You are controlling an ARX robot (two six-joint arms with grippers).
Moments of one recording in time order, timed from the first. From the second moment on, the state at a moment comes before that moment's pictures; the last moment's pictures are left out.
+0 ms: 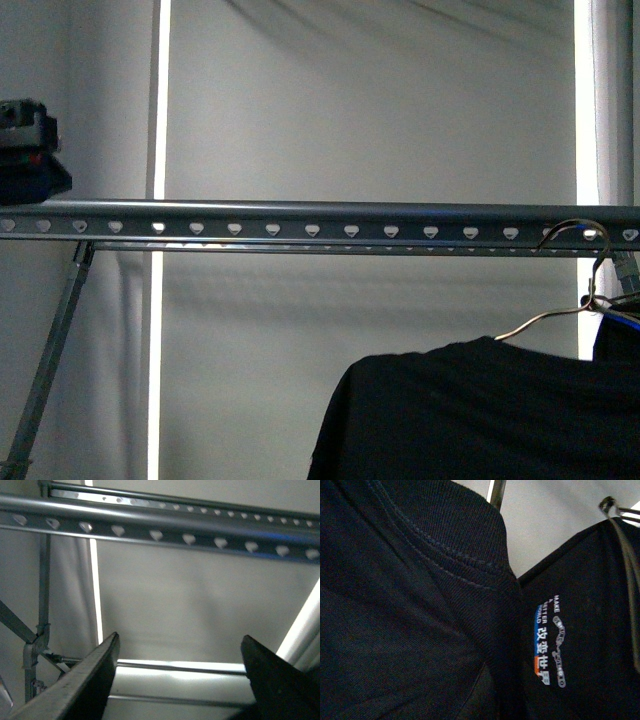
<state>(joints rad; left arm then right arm) 0.00 1.21 0.98 0.29 0.00 -0.05 -0.21 1.31 0.73 0.32 -0.23 -0.66</state>
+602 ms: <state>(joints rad) 0.00 0.85 0.30 0.54 0.00 0.00 -0.22 1.54 1.27 0.01 -0.05 -0.60</state>
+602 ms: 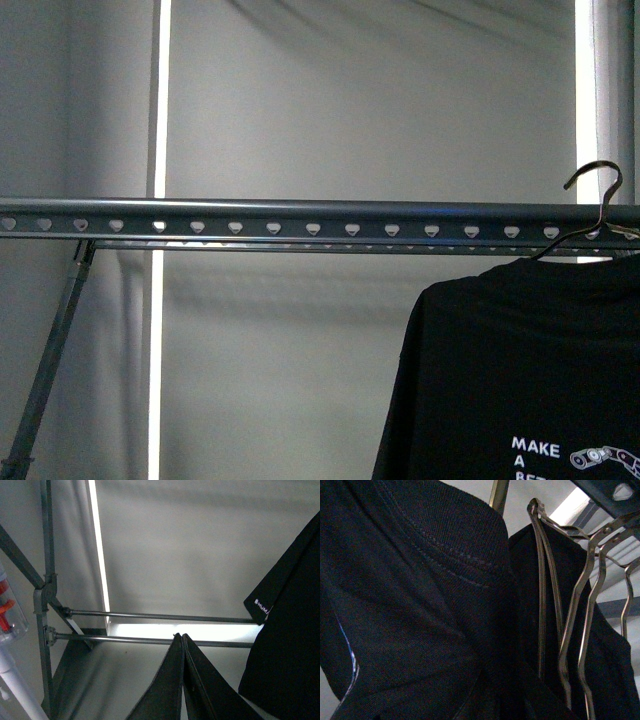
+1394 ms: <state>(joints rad) 0.00 0.49 0.06 0.43 0.00 0.00 -0.07 1.82 1.72 -0.18 0.29 -0.75</state>
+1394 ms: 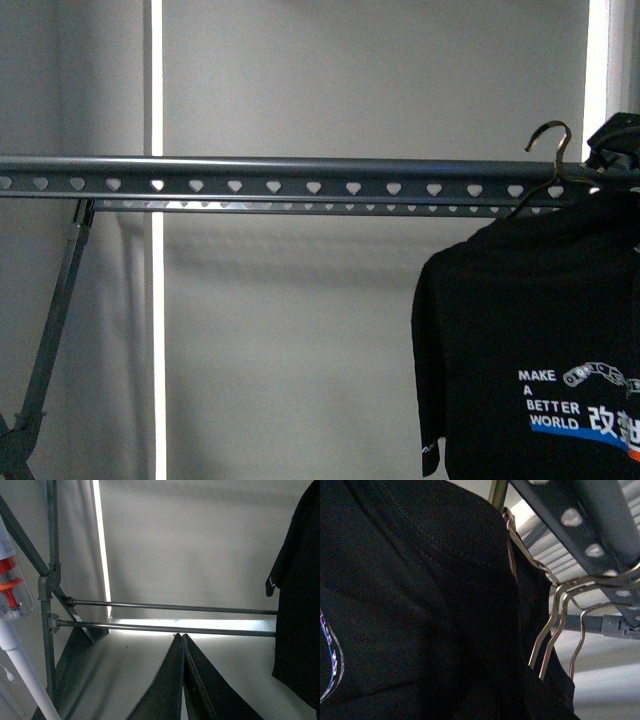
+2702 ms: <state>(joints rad) 0.00 0.01 0.02 0.00 0.00 0.00 -0.01 1.23 0.93 0.31 -0.10 -0.50</state>
